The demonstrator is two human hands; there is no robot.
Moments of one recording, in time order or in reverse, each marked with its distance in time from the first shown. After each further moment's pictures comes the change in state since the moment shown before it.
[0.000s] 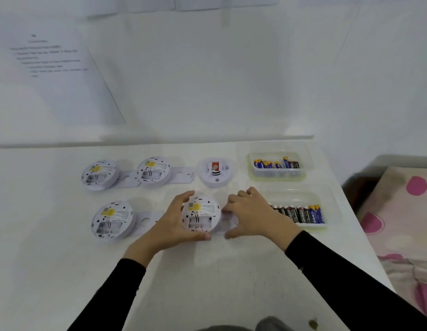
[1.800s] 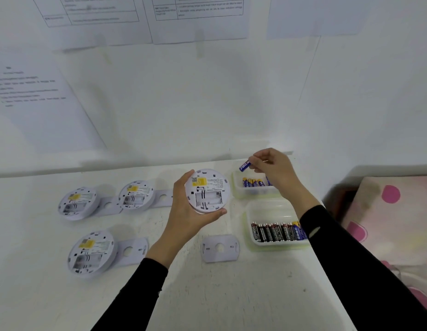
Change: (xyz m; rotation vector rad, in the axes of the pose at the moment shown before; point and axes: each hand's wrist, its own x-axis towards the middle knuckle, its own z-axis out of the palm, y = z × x) left_hand 0.051 0.088 0.030 -0.233 0.350 0.311; right_hand 0.004 0.120 -0.054 1.412 0.757 0.457
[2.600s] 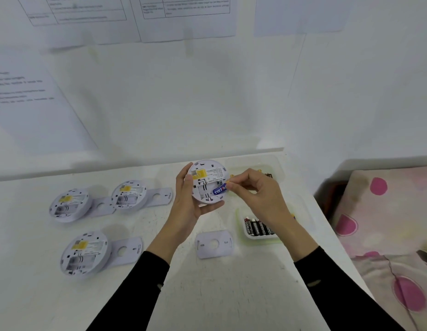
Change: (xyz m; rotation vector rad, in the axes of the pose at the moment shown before) left_hand 0.005 0.036 0.017 -0.714 -0.042 -0.309; right_hand -0.097 -0.018 0.026 -0.036 -0.056 -0.190
